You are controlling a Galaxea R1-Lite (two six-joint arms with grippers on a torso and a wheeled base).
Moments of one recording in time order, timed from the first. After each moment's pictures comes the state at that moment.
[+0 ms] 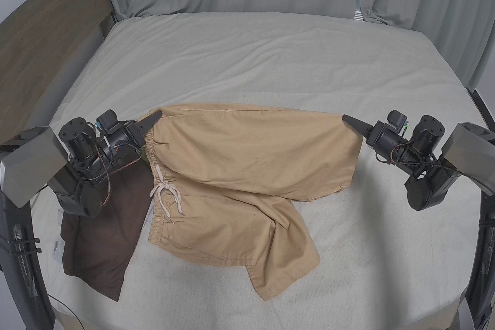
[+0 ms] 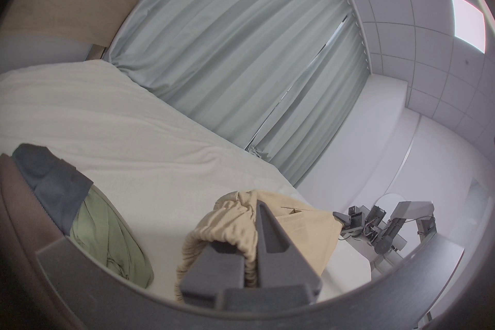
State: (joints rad) left arm -0.02 2.28 -0.97 -1.55 -0.62 -0.61; right arm 0.10 2.30 -0.99 -1.54 0.69 0.75
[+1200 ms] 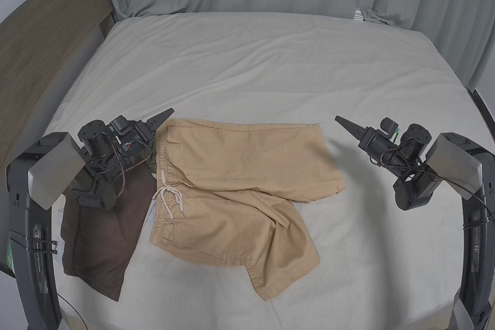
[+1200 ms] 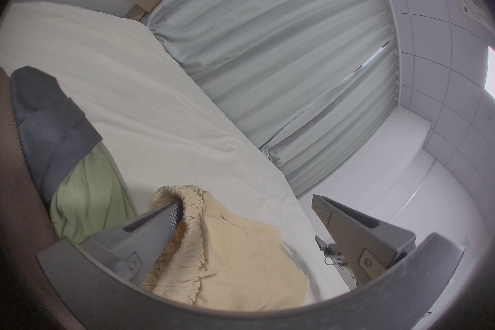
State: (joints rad) left arm -0.02 2.46 -1.23 -1.41 -0.56 -0.82; right arm 0.07 2.49 -1.19 -1.54 0.64 0.74
